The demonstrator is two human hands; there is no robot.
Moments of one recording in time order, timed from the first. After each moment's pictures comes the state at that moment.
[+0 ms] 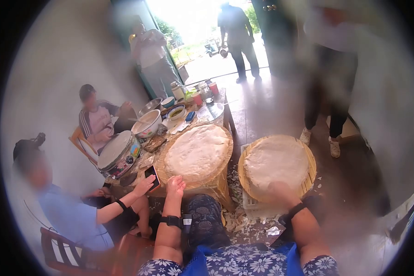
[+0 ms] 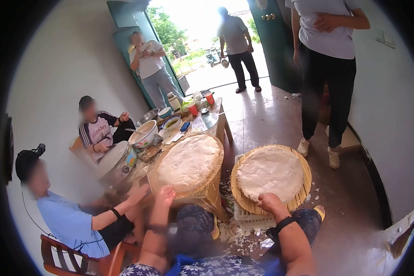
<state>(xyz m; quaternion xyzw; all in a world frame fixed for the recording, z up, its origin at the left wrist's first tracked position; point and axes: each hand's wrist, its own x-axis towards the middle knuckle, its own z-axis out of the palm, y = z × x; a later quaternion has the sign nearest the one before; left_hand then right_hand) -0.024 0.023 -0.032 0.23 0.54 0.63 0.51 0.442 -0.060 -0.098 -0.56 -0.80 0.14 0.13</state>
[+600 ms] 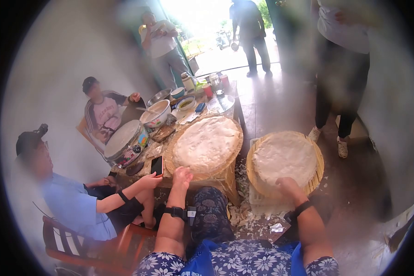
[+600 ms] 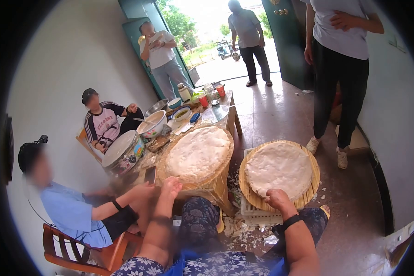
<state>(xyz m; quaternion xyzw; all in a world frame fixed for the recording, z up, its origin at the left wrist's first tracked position) -0.030 0.025 -0.030 0.26 0.54 0.60 0.53 0.440 -0.063 -0.085 -0.60 -0.76 0.19 0.19</state>
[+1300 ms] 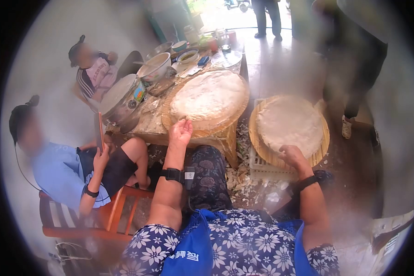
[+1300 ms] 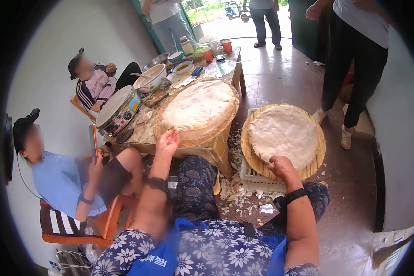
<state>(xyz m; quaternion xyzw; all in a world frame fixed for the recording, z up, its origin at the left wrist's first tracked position) -0.008 0.021 -0.010 0.09 0.39 0.70 0.59 0.441 -0.060 -0.090 -0.56 -0.77 0.20 0.22</state>
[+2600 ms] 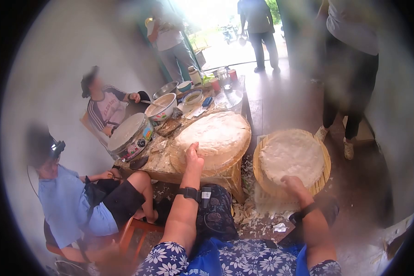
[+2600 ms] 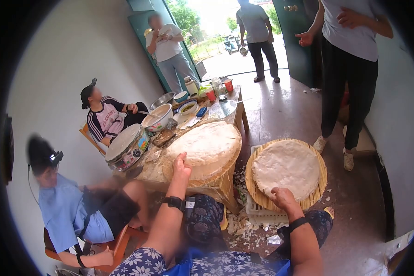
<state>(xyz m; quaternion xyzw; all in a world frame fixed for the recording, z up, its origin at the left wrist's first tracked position) 0.042 0.076 0.026 0.15 0.46 0.74 0.47 0.433 -0.059 -0.081 -0.59 -0.74 0.21 0.23</state>
